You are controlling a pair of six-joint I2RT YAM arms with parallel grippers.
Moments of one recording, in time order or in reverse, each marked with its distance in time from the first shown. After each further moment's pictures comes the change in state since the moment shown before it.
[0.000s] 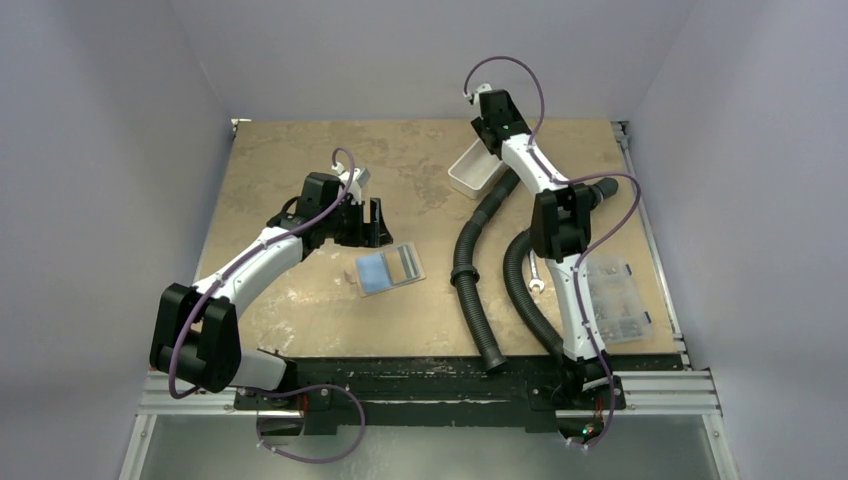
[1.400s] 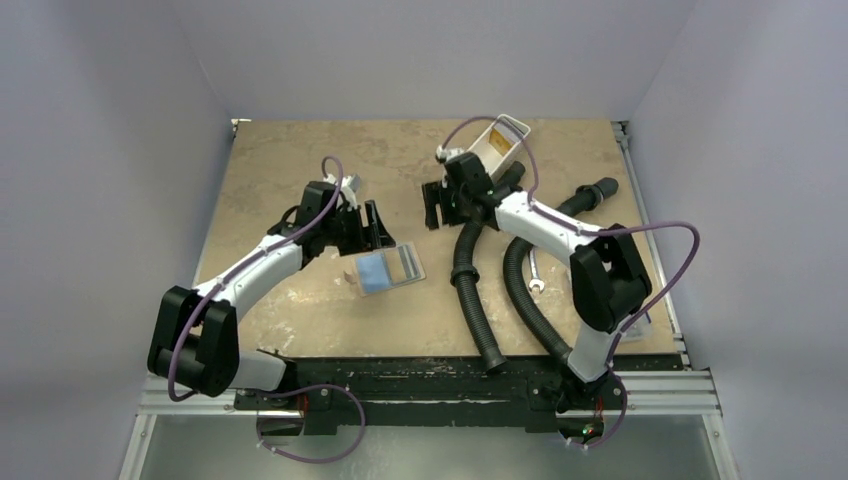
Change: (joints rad) left arm 0.000 -0.021 -0.105 0.079 0.028 -0.258; right arm 0.322 -0.758 -1.050 0.093 -0.554 0.784
